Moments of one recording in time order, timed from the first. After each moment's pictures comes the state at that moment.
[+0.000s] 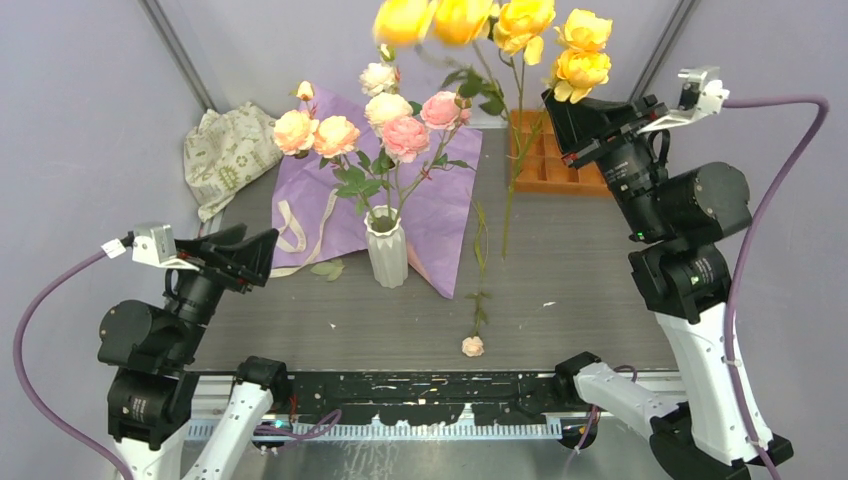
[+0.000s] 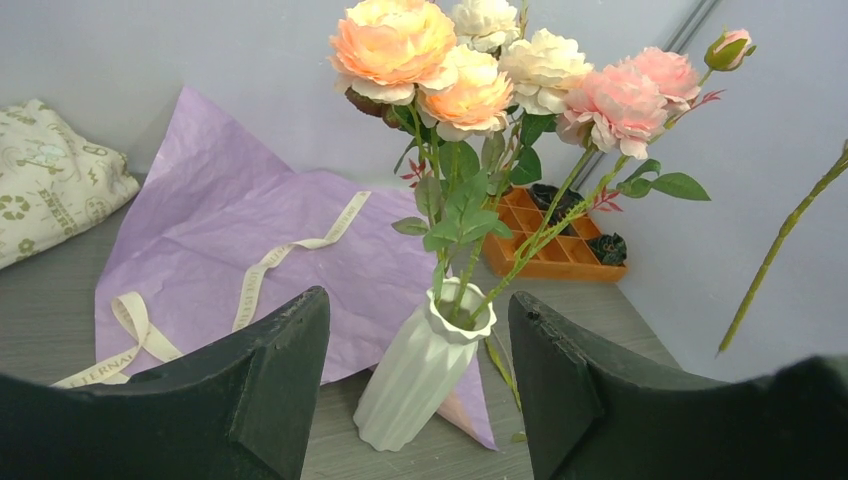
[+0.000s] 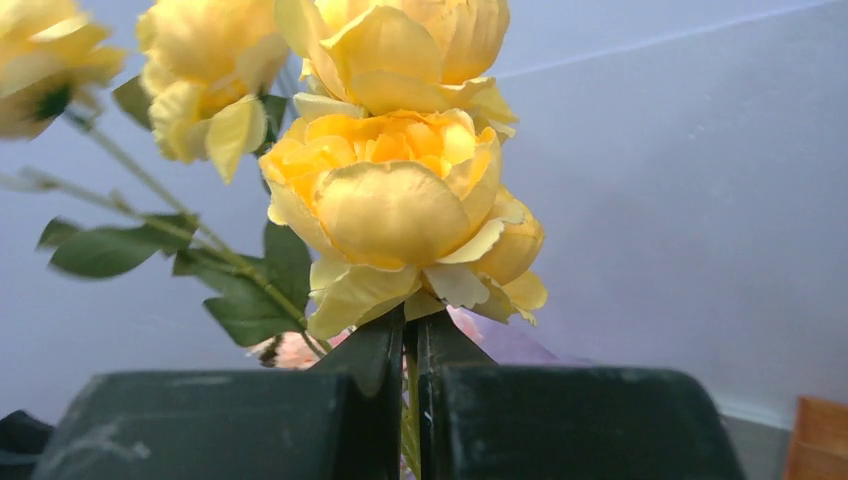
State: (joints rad) left arm -0.20 0.38 1.08 -0.54 0.11 -0.40; right arm 0.41 0.97 1.57 -0.20 -0.05 0.37
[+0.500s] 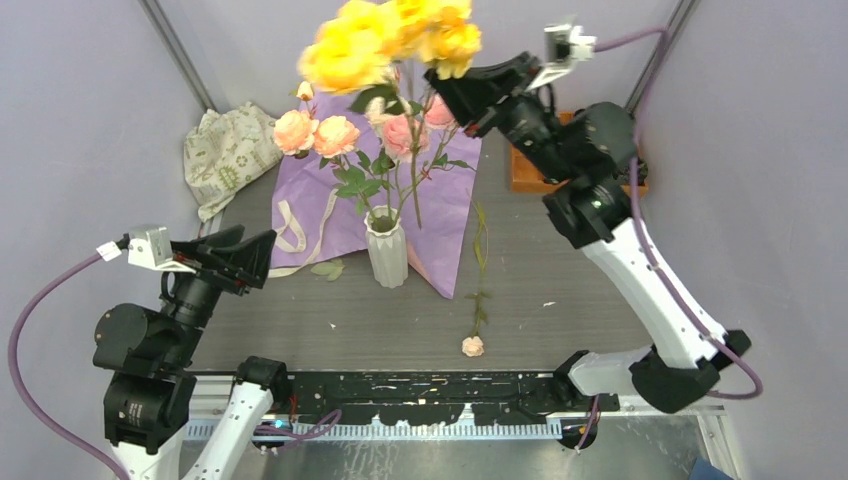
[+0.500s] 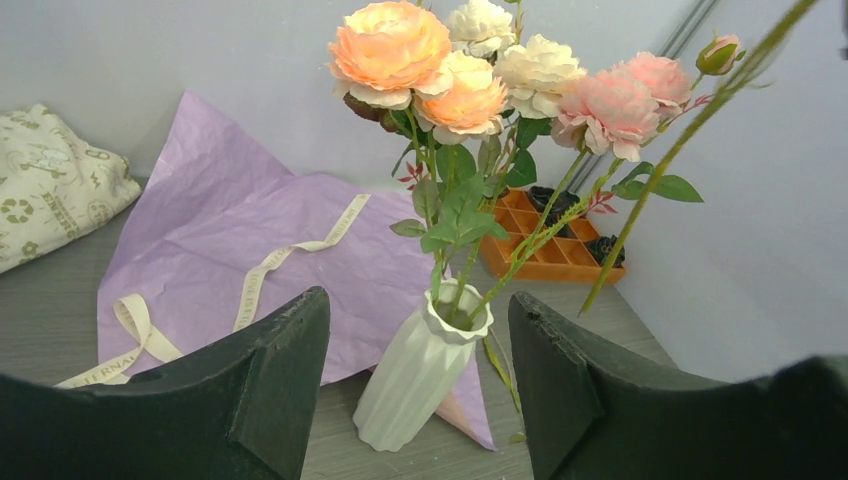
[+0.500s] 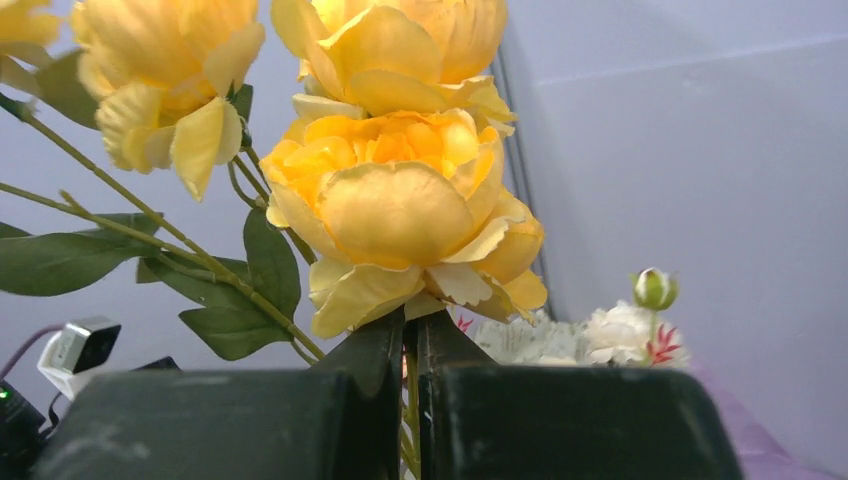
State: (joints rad) left arm -0.20 0.37 1.10 -0.56 0.11 -0.40; right arm 0.63 1.26 1.67 0.17 -0.26 0.44
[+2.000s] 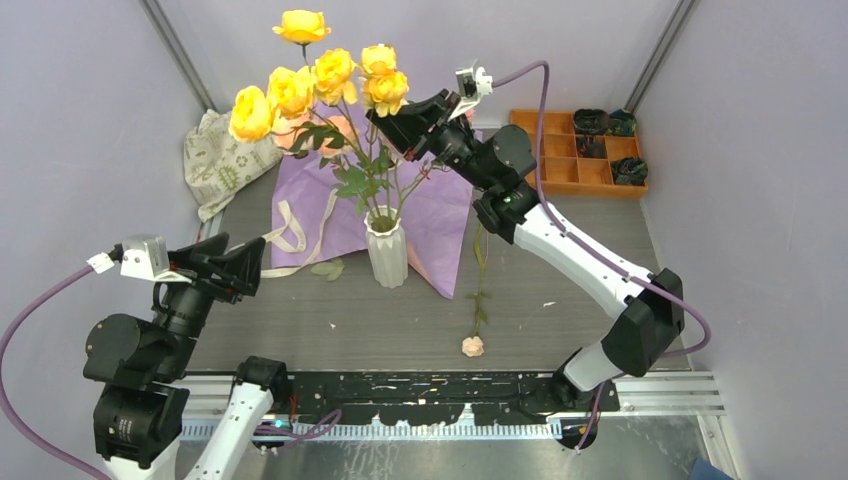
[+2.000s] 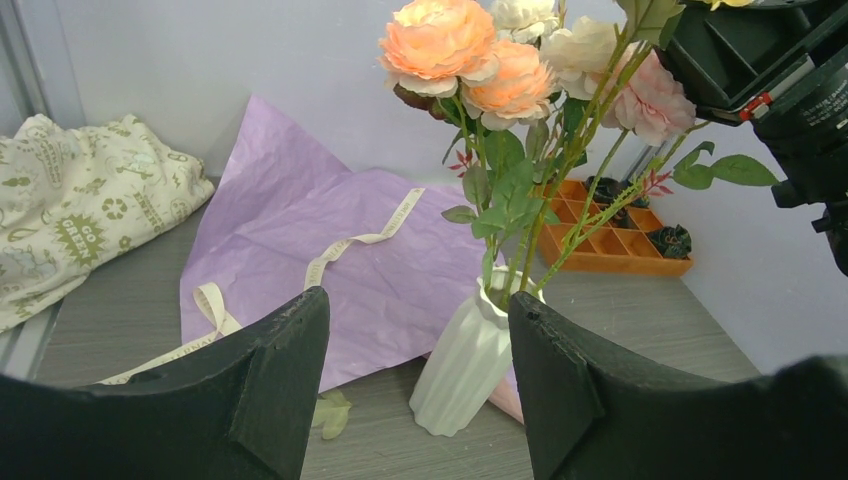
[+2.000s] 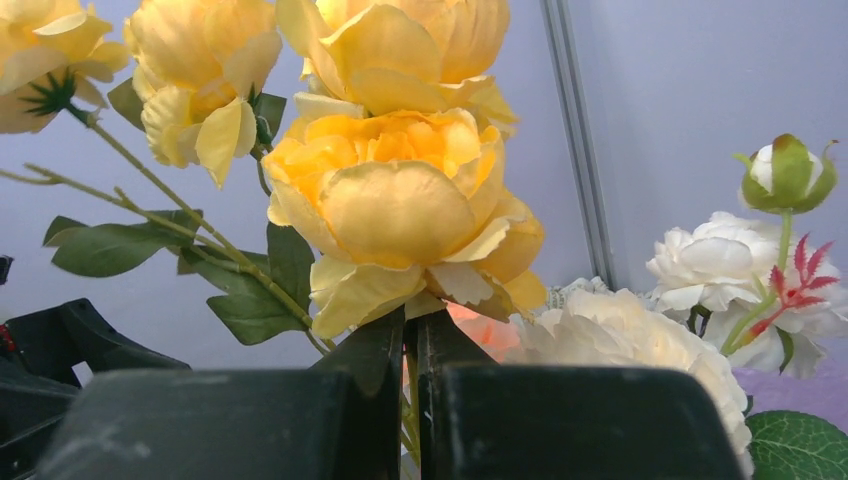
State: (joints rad) left arm -0.20 0.36 1.15 -0.66 0.04 -0.29; right arm 0.71 1.52 1.42 0.63 -0.32 0.51
